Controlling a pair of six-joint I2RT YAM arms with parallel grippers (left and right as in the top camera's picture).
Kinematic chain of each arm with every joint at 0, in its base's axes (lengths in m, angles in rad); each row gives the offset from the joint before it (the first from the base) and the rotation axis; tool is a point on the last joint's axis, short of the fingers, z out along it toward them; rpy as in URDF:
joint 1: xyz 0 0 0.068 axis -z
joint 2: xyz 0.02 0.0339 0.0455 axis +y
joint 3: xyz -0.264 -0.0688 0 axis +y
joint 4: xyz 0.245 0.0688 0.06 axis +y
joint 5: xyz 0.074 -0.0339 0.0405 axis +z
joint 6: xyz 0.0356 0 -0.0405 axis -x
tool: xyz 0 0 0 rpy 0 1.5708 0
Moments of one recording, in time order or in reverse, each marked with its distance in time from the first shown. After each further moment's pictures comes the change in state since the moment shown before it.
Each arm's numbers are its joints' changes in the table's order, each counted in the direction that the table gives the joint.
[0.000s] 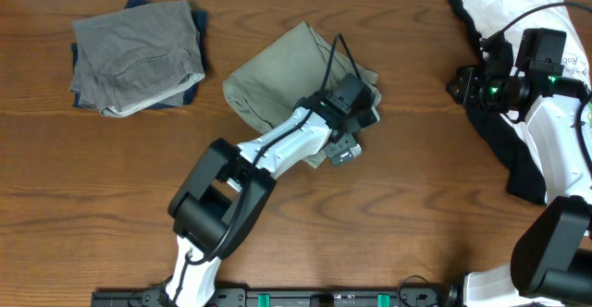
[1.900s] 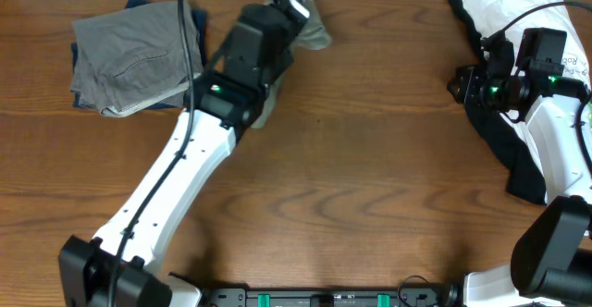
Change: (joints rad) left arm -0.266 -0.515 0.004 -0.148 0.299 -0.061; right arm 0.000 0.000 0.000 -0.011 -0.014 0.000
